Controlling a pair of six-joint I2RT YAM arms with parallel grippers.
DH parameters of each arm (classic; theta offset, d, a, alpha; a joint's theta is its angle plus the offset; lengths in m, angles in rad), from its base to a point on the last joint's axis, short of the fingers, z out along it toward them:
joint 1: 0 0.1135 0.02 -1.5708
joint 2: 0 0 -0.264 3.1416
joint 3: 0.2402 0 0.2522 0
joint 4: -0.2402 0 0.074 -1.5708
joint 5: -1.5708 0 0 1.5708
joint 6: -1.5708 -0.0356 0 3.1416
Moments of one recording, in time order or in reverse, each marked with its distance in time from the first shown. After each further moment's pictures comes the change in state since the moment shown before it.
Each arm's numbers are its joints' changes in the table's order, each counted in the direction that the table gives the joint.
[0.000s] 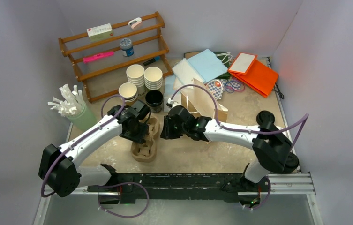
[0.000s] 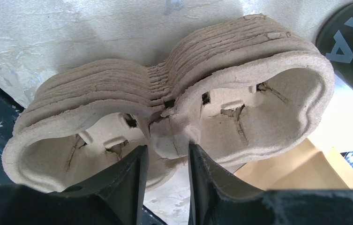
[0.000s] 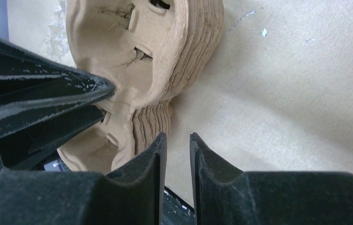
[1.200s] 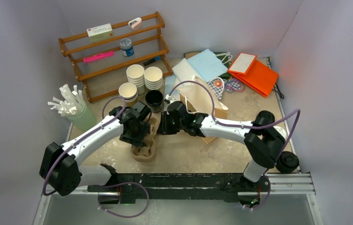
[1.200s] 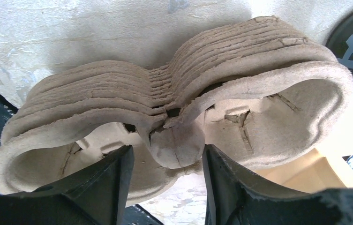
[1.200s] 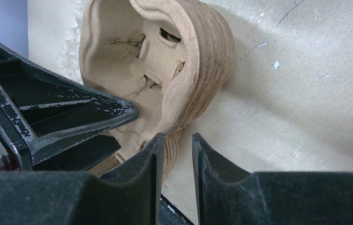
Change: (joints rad) left arm 0.007 0.013 -0.032 0.039 -0.020 0.016; right arm -0.053 0.093 0.041 0.098 0.077 0.009
